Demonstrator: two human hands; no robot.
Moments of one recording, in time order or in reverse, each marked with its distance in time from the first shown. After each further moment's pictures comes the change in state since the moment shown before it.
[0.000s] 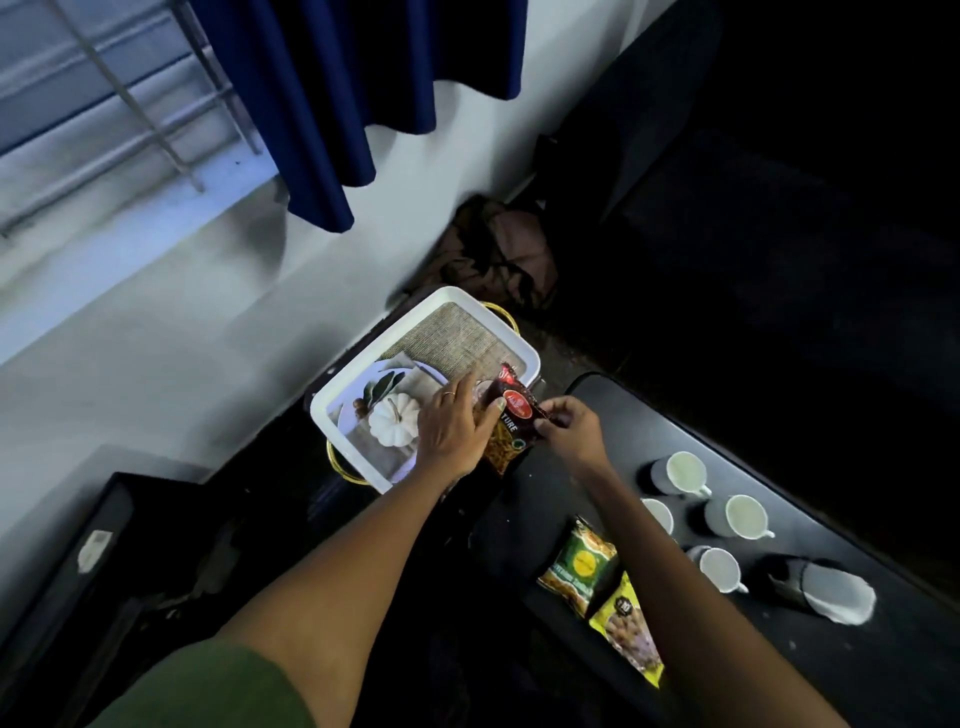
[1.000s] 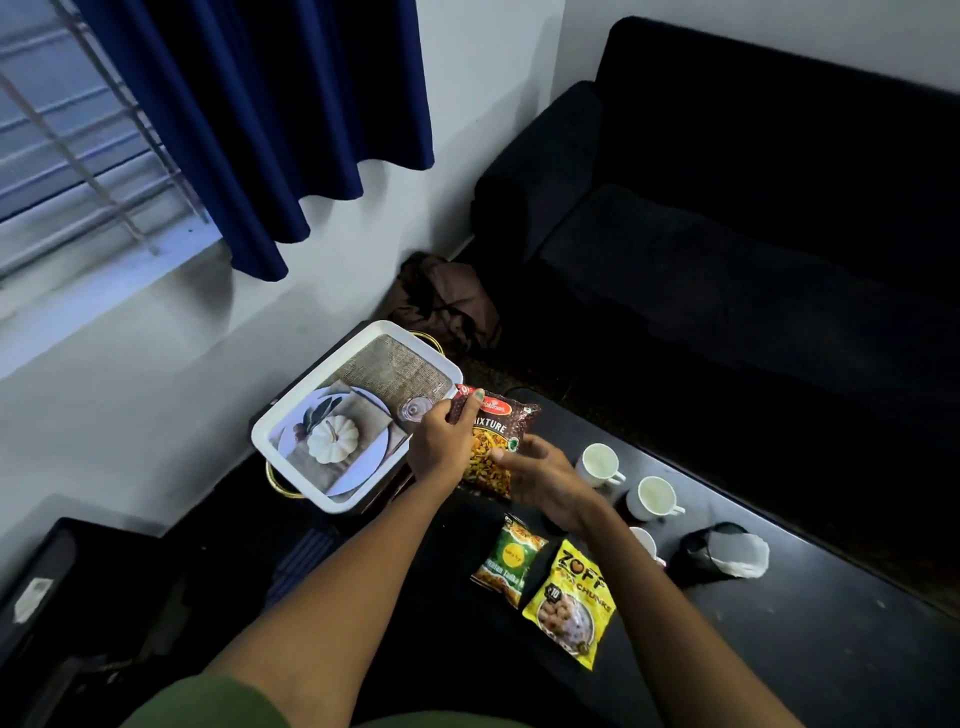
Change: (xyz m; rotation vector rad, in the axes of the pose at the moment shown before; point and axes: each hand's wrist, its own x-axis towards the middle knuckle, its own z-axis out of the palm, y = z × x) left_hand -0.069 0.115 0.051 -0.324 0.289 -0.194; right_hand -0.088 0.022 -0.119 0.429 -0.407 0.186
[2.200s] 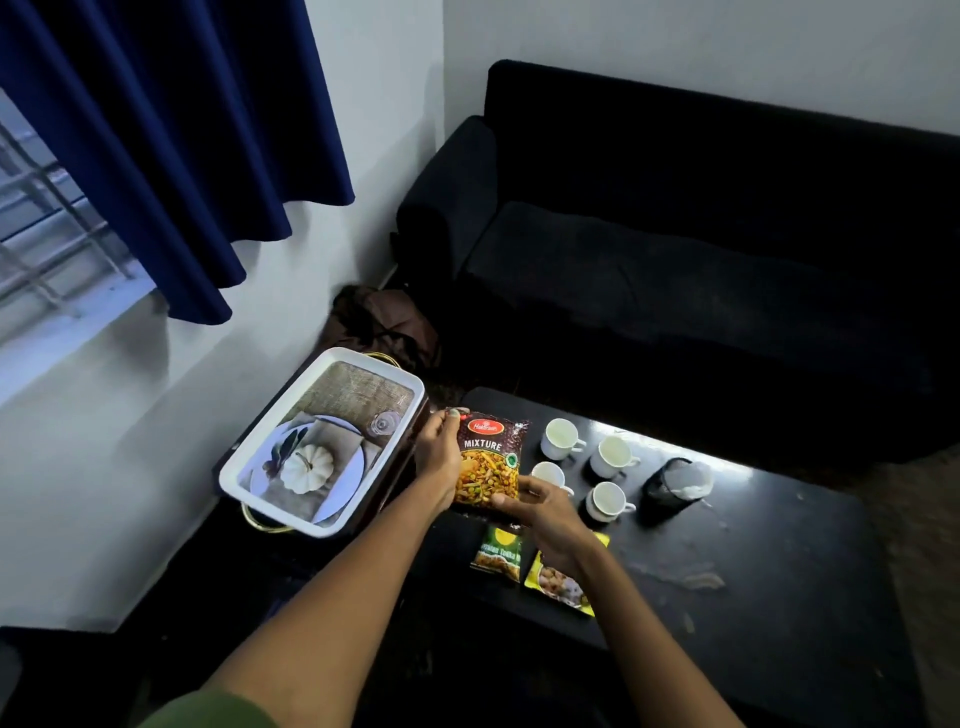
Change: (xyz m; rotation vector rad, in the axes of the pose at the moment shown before) left_hand -0.035 -0.016 -0.015 -0.624 -0.372 -0.243; right_hand -0.083 0.069 0.043 0.097 0.295 -0.155
